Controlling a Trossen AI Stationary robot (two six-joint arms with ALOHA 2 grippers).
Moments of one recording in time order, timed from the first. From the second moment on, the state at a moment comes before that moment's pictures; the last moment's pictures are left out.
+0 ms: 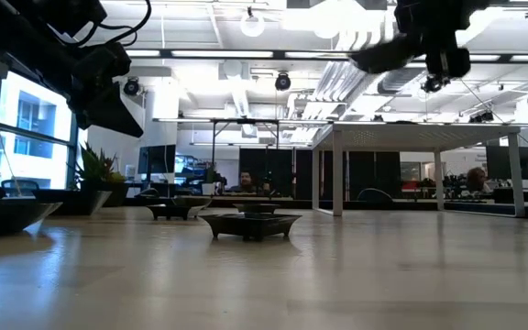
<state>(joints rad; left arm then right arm) 0.14 0.70 0.40 -0.29 -0.23 -0.35 -0.33 0.95 1.01 -0.84 -0.25 0.65</state>
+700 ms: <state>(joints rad) 0.14 0.70 0.40 -0.29 -0.19 -0.35 -0.62 0.93 1.17 -1.07 -0.32 0.39</state>
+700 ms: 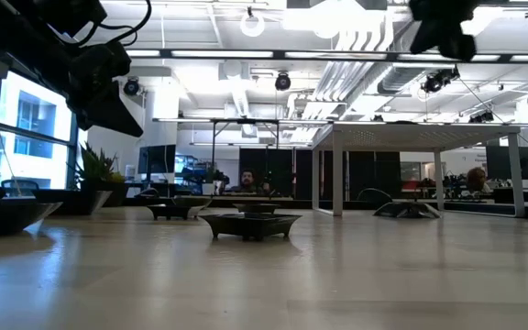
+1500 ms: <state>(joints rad) 0.14 0.70 0.40 -0.29 -0.19 -0.36 0.42 1.04 0.35 -0.20 0.90 1.22</state>
